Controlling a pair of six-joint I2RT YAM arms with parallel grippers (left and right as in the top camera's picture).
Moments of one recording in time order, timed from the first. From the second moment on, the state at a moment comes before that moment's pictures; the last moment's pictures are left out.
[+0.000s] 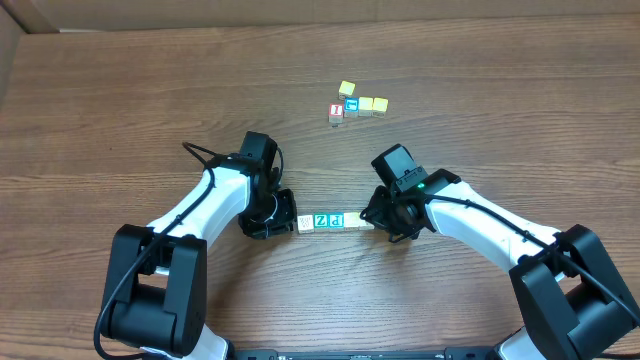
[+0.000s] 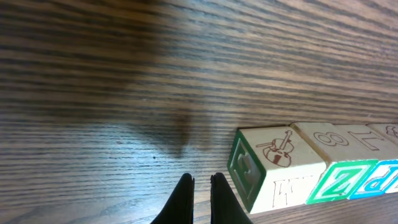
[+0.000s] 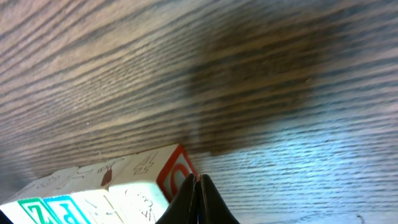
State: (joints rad) left arm -0.24 1.74 0.99 -0.81 0.28 -0.44; right arm 0.57 1.73 0.97 -0.58 -0.17 0.98
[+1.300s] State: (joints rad) left arm -0.27 1.74 0.99 -0.74 0.26 -0.44; right arm 0.57 1.73 0.97 -0.57 -0.17 0.98
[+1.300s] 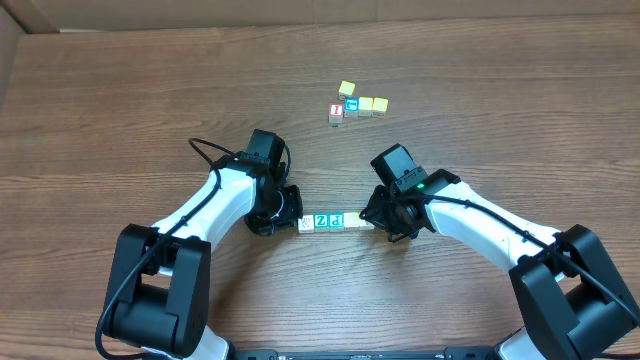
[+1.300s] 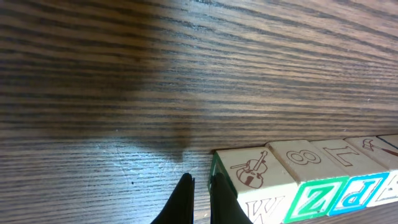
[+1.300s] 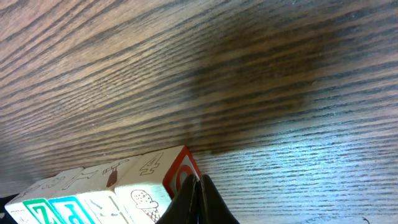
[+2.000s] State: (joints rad) left arm -0.27 1.74 0.99 -0.71 0.25 -0.44; right arm 0.57 1.73 0.97 -0.55 -0.18 0.98
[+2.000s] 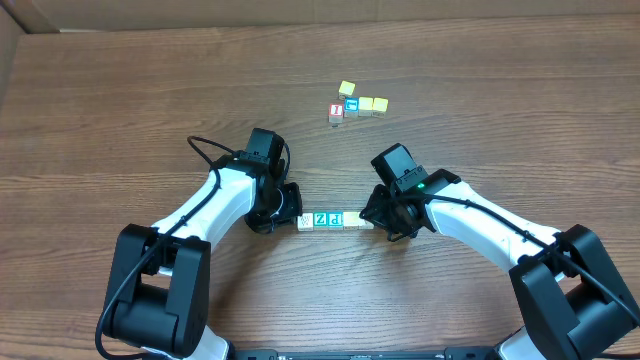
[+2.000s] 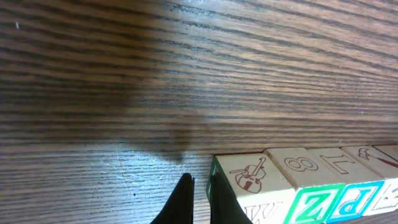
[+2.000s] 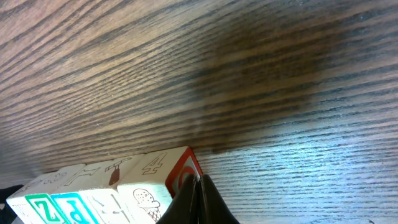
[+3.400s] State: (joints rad) left arm -0.27 1.74 0.99 -0.55 0.19 -0.44; right arm 0.68 1.73 0.96 -0.58 -0.25 1.21
